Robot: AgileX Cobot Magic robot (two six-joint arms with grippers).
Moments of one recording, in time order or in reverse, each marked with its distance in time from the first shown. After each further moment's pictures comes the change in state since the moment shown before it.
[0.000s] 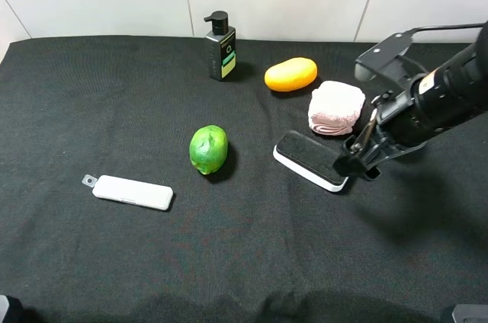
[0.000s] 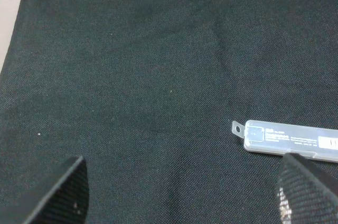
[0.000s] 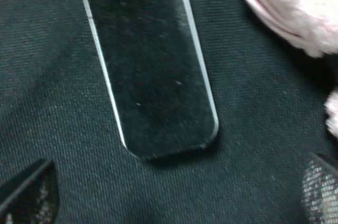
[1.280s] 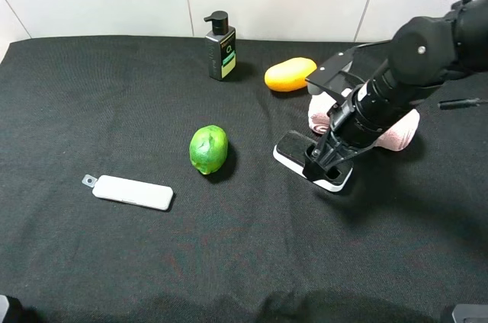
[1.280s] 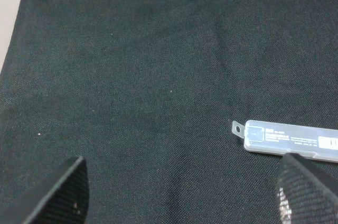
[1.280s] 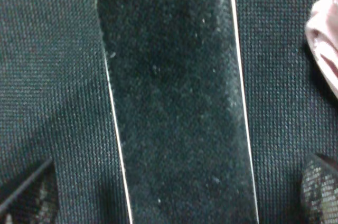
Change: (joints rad) left arm 0.000 0.000 0.000 0.000 0.000 0.000; right arm 0.070 0.288 -0.146 0.007 -0.037 -0.029
